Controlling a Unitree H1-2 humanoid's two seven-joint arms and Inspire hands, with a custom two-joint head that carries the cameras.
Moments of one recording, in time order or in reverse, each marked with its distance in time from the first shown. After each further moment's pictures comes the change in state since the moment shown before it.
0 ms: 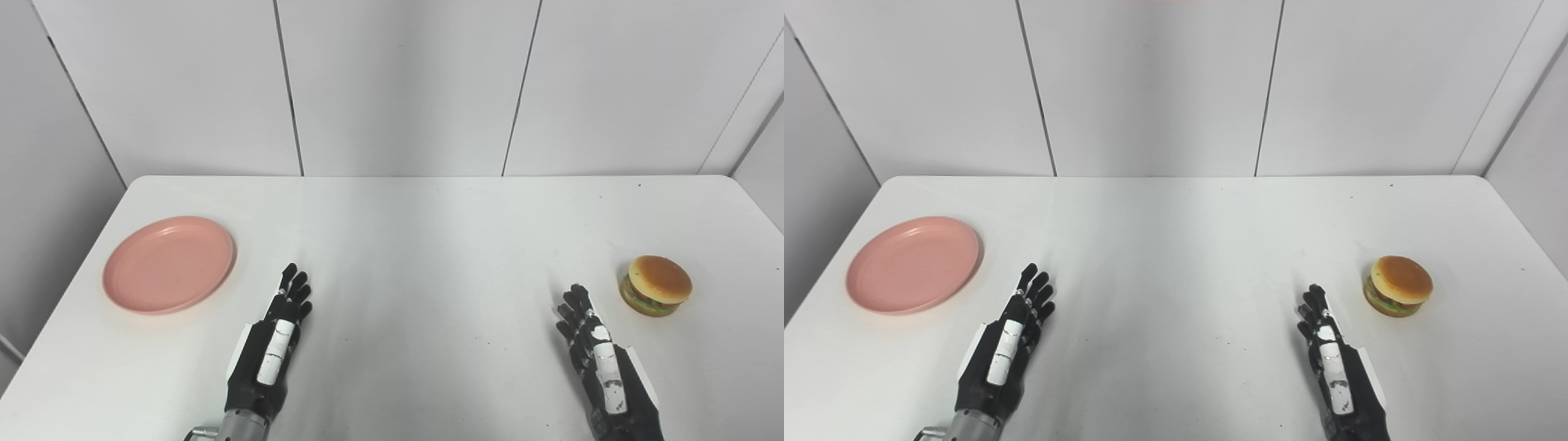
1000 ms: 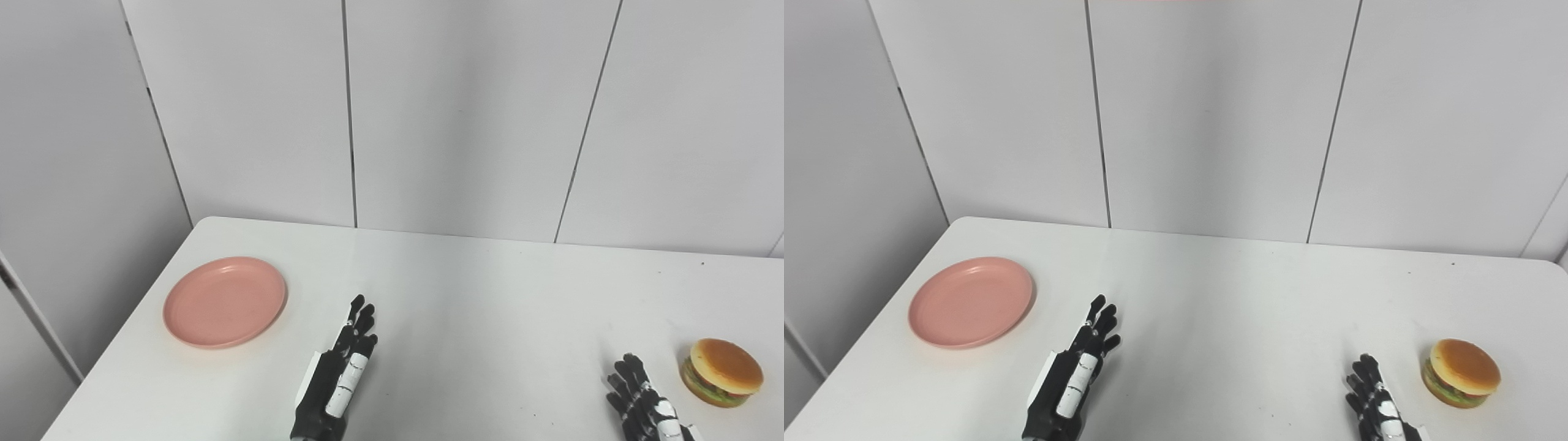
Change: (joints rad) left arm -0.073 -0.061 -0.045 0.123 0.122 -0.123 0.050; right arm -0.039 -0.055 -0.029 0.087 0.081 -0.027 0.083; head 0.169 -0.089
